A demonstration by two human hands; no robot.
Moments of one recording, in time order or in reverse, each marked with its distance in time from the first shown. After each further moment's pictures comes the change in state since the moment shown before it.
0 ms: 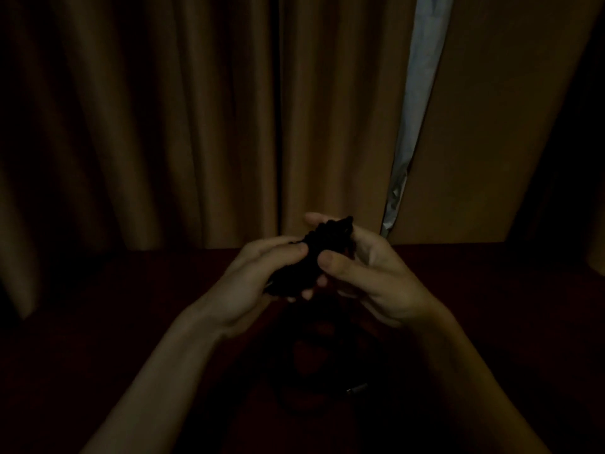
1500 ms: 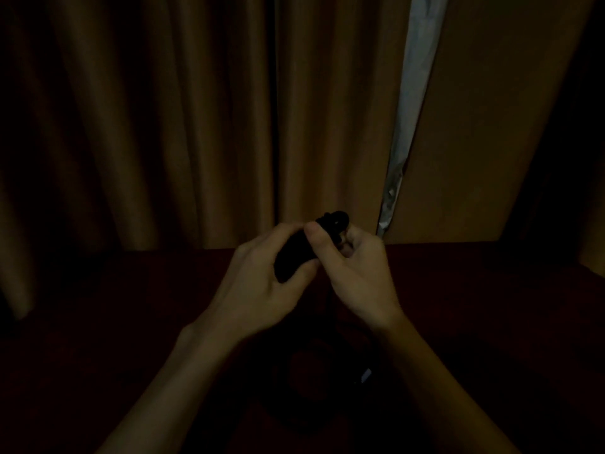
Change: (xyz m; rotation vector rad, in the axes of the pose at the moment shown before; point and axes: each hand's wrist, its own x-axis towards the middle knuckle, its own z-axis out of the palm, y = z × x) left_hand 0.005 -0.016 0.005 0.869 0.275 0.515; right_hand 0.013 0.019 0.018 -0.369 0.466 -0.183
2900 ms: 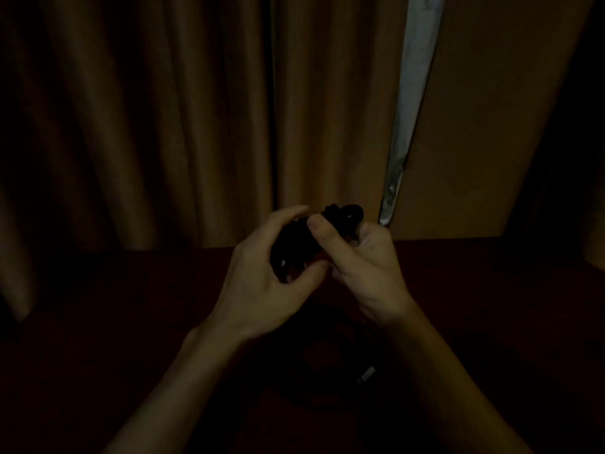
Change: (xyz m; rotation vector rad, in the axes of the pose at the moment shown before) left_hand 0.000 0.009 0.006 -0.162 0.076 -0.073; right_hand 0.004 -0.010 -0.009 0.292 -0.112 0.085
